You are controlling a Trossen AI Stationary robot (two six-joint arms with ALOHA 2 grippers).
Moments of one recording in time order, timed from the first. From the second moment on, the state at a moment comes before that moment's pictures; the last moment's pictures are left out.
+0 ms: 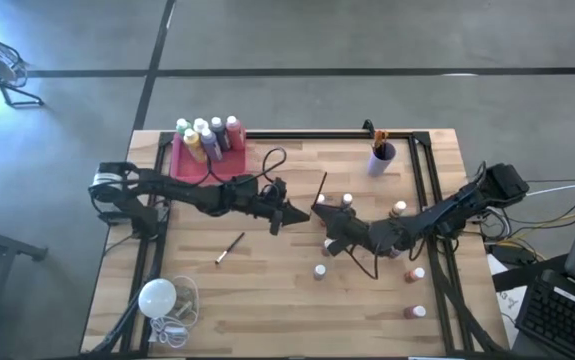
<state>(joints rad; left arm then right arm) 0.08 1.60 0.82 0.72 0.28 -0.76 0.35 1.49 0.67 0.80 0.91 -2.04</state>
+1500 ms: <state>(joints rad) 0.08 1.60 0.85 0.71 0.35 -0.70 0.36 1.49 0.68 0.79 0.92 -1.97</state>
